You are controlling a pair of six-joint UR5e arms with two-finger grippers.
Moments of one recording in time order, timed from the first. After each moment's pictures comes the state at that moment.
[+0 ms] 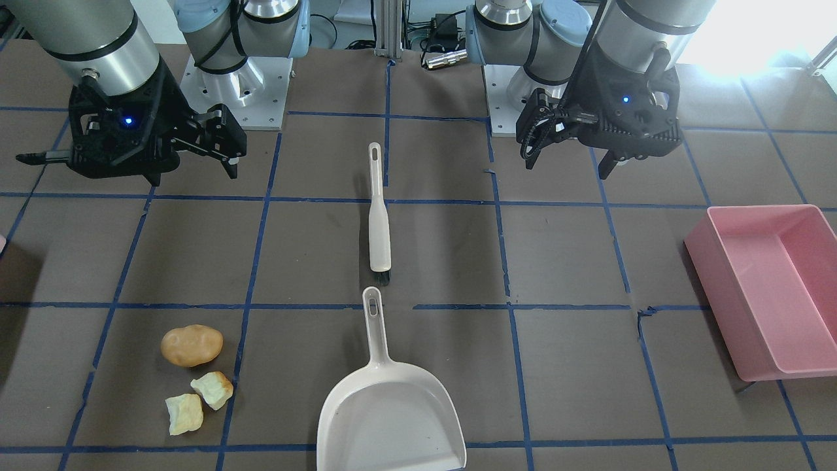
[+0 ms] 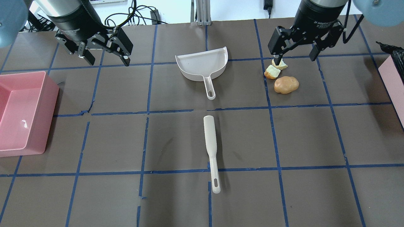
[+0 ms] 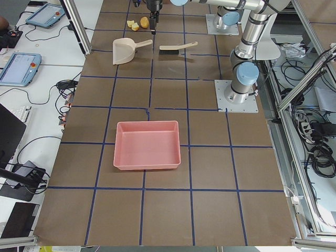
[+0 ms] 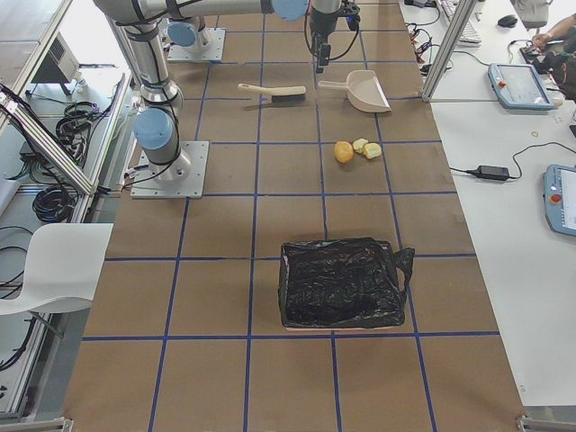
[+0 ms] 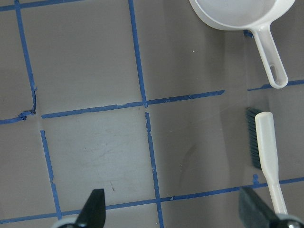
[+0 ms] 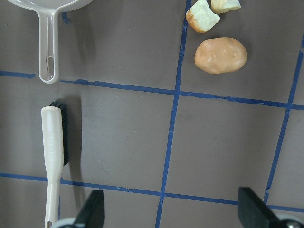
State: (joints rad) left arm -1.58 -1.63 -1.42 -1.65 1.53 0.10; right arm 1.58 -1.48 1.42 -1.47 -1.54 -0.11
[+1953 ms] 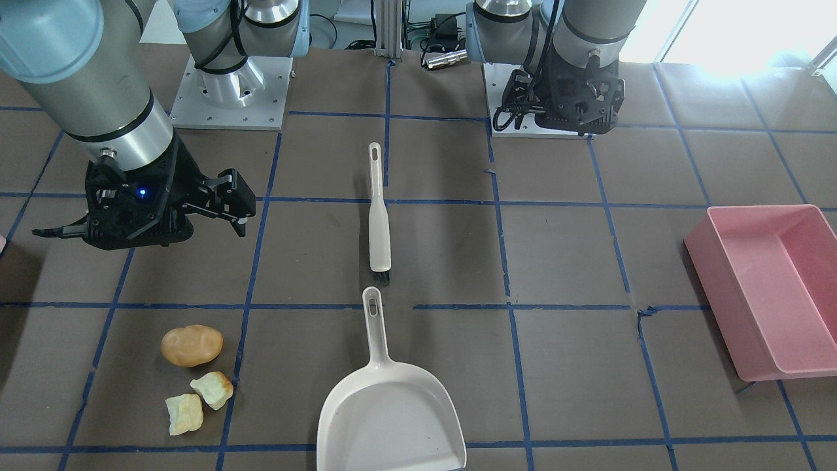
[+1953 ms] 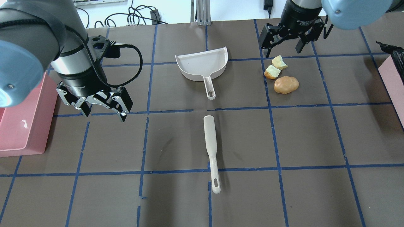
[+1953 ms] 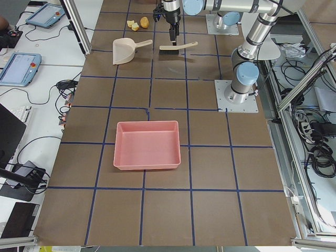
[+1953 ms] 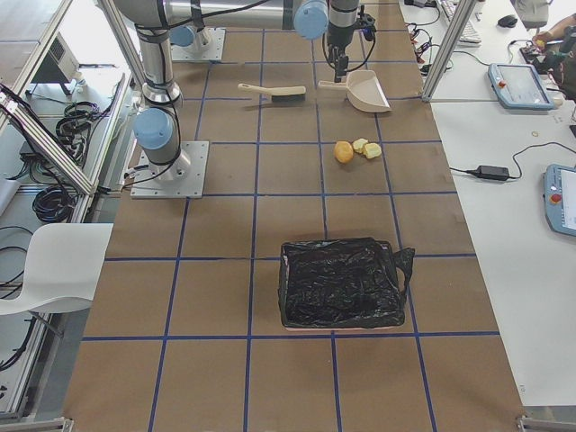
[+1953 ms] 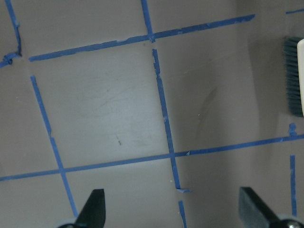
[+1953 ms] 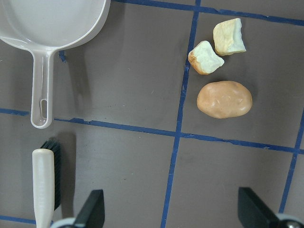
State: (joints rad) left arm -1.64 -1.49 -1.63 -1.86 1.65 0.09; right arm 1.59 -1.37 1.42 -1.63 -1.54 -0.12
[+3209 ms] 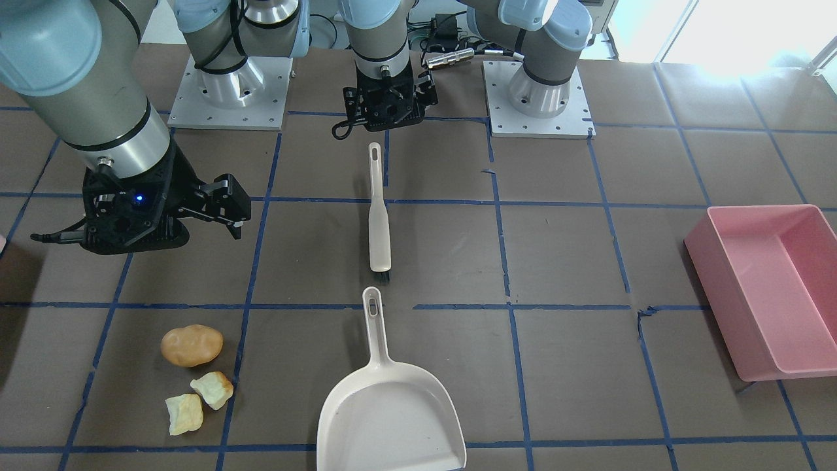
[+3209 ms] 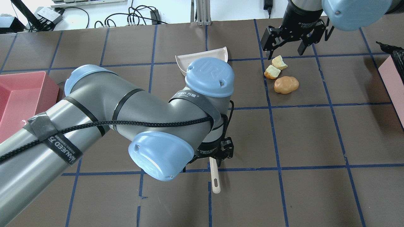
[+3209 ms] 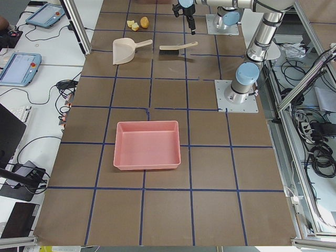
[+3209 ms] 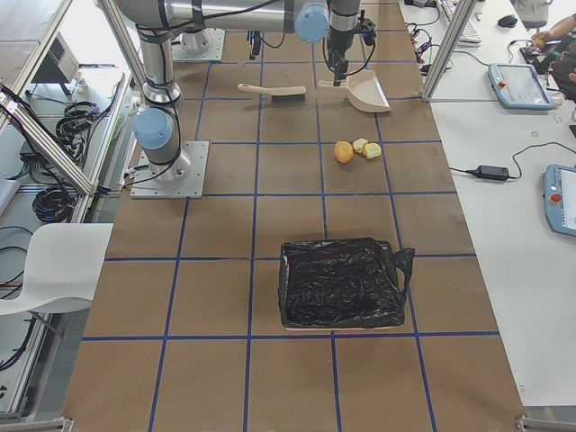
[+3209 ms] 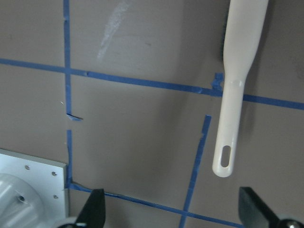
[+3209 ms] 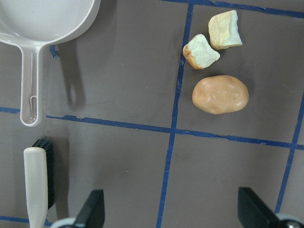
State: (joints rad) left arm -2.15 -1.66 -1.77 -1.55 1.51 -0.73; right arm 1.58 -1.36 1.42 -1.62 -1.55 -0.12
